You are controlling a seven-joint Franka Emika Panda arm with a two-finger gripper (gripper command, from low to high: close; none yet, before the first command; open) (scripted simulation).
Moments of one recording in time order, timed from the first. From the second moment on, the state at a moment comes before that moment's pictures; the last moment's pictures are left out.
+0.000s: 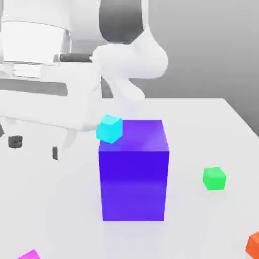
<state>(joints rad) -0.20 0.06 -0.06 -2.18 0.01 2.49 1.12</state>
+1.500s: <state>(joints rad) 0.27 -0.08 0.42 -2.72 0.17 2.65 0.51</state>
